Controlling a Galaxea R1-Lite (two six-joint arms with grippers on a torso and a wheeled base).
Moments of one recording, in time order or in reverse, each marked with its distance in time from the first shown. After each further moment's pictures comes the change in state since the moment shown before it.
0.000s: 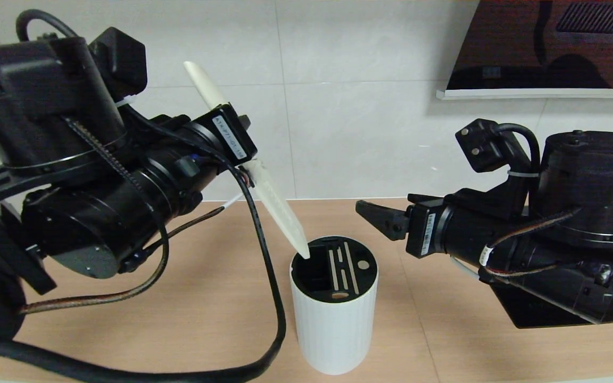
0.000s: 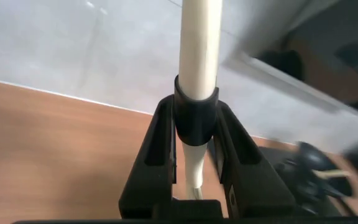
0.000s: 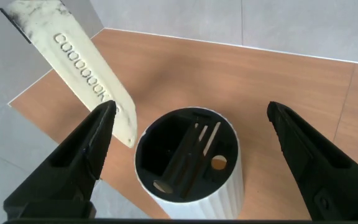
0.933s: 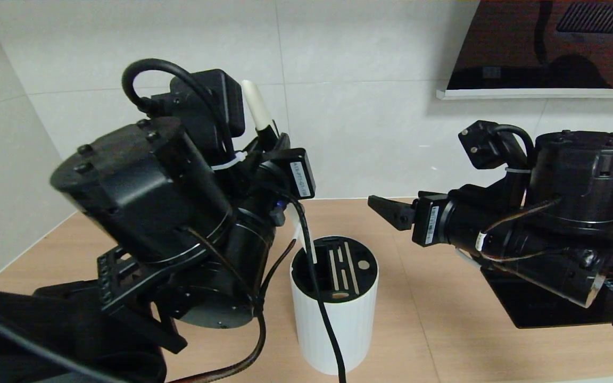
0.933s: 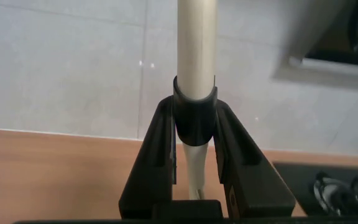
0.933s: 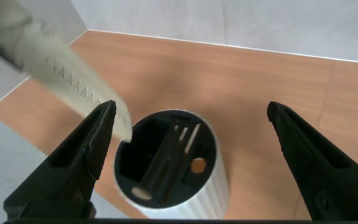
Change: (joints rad) left arm -0.188 0.191 0.098 -0.484 0.273 0.384; right arm -0.076 0.025 -0.008 0.001 -0.003 -0.012
